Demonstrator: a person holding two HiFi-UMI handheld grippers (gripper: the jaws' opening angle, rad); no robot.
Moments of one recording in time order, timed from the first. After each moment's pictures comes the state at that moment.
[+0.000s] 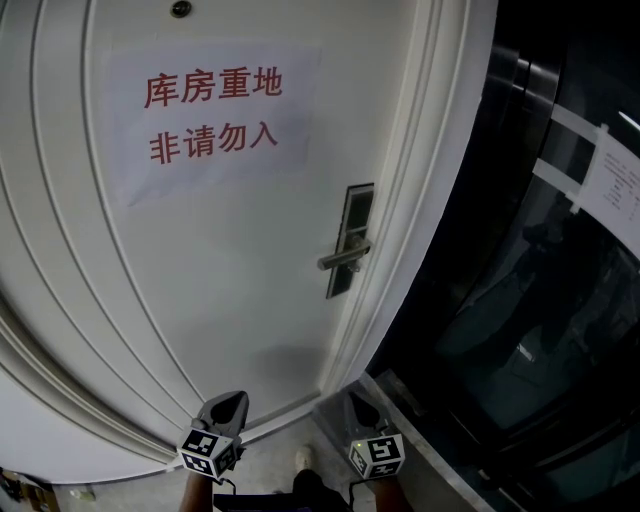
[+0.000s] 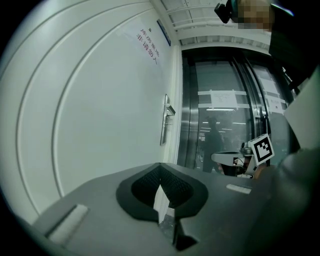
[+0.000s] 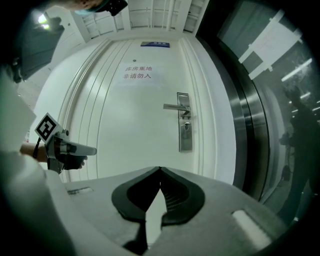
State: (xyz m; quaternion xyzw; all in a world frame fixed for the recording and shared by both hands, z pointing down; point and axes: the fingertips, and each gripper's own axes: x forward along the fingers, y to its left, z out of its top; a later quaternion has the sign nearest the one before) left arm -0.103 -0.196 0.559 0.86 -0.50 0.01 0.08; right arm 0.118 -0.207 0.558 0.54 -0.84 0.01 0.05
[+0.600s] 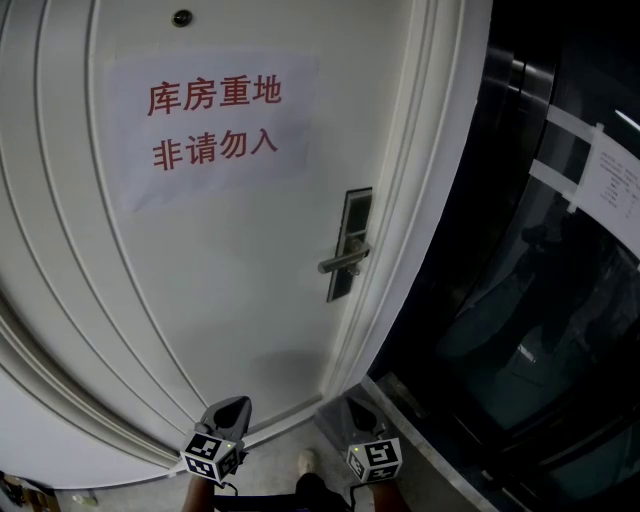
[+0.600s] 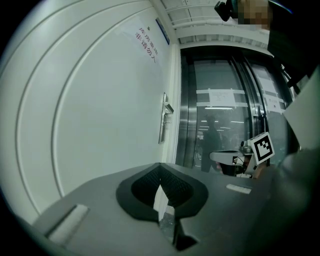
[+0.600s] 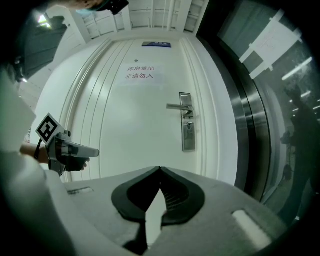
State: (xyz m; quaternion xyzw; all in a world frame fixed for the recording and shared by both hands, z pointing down) left arm -0.101 -0.191 0.563 0.87 -0.49 0.02 0.08; right arm 0.107 -0.199 0.560 0.53 -0.85 0.01 0.05
